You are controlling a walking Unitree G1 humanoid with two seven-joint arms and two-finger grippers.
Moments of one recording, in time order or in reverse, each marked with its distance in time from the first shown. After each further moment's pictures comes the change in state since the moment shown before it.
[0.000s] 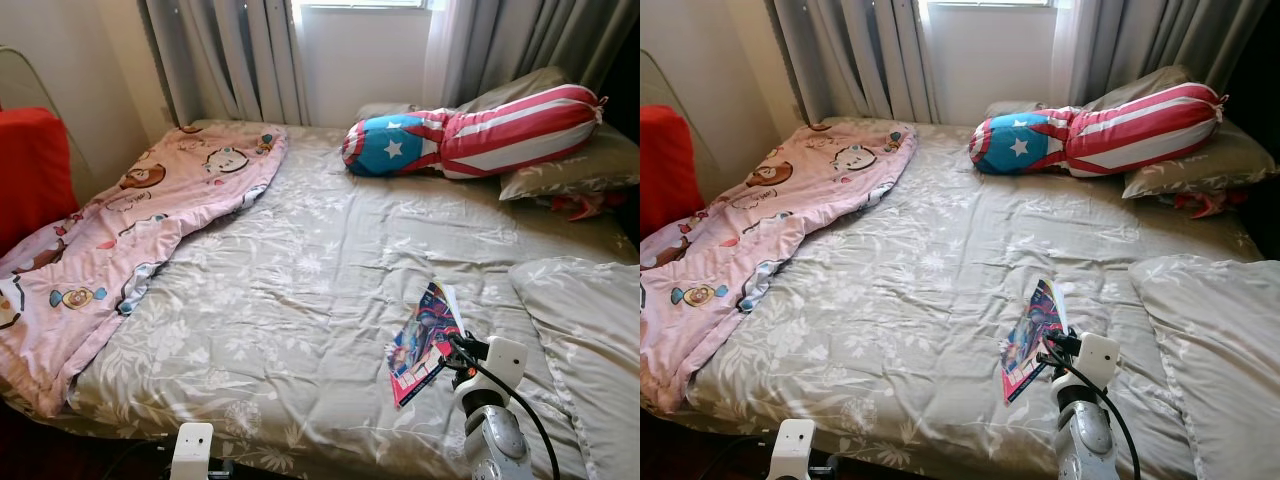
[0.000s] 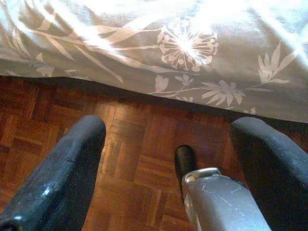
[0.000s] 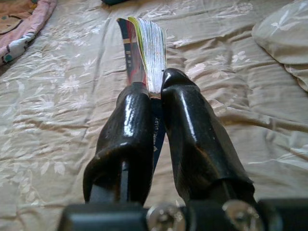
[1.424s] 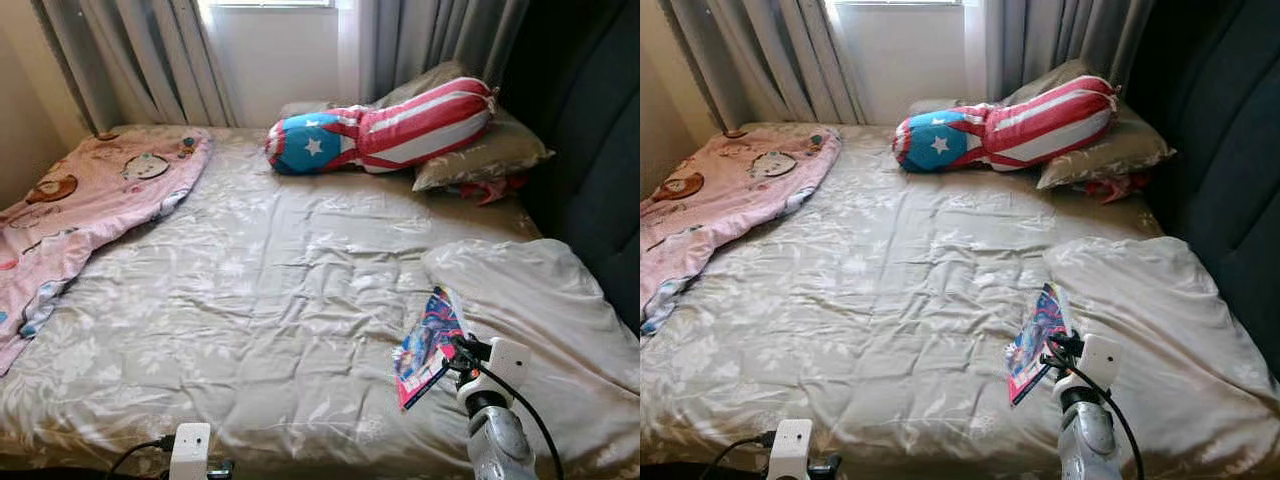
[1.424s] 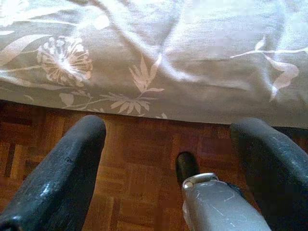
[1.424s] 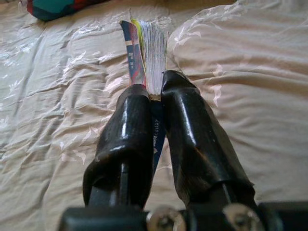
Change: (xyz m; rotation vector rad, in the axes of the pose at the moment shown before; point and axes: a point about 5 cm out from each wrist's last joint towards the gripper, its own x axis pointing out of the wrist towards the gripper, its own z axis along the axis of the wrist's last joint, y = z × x) left arm 0.000 0.001 0.000 -0.036 0.006 0.010; right arm 0.000 -0.005 -0.001 -0.010 0.013 -0.016
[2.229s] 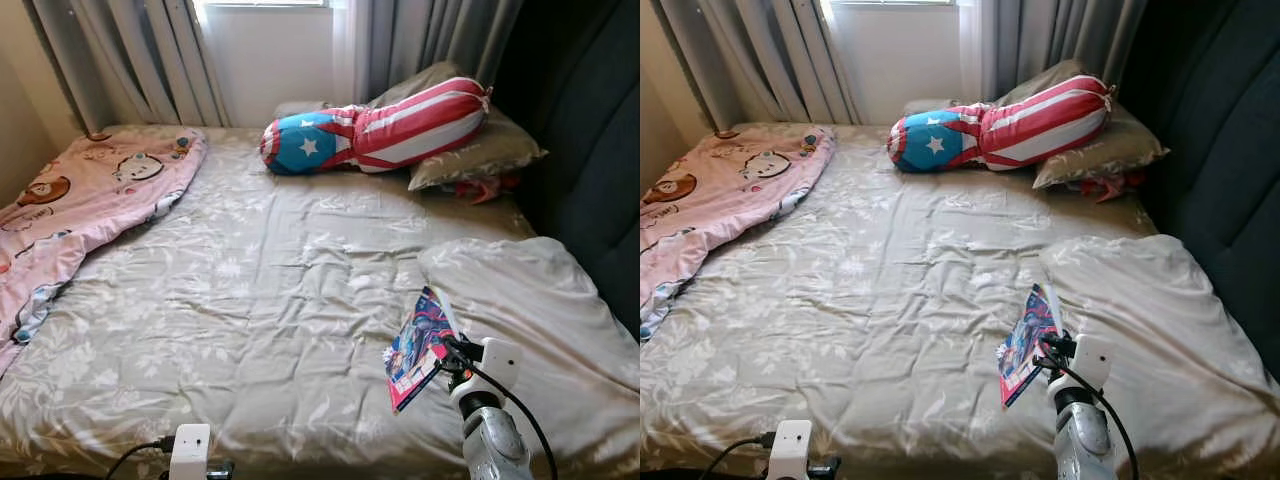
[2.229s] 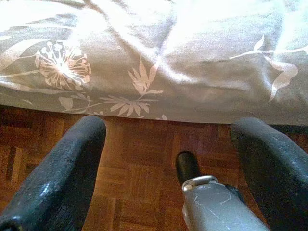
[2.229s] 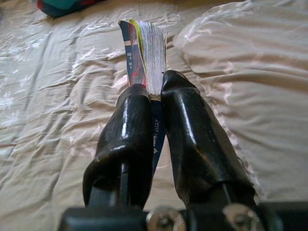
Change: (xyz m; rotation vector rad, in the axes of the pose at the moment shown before) left arm 0.000 0.000 -0.002 0.001 0.008 0.001; right arm -0.001 0.008 -0.004 -0.003 0.017 0.058
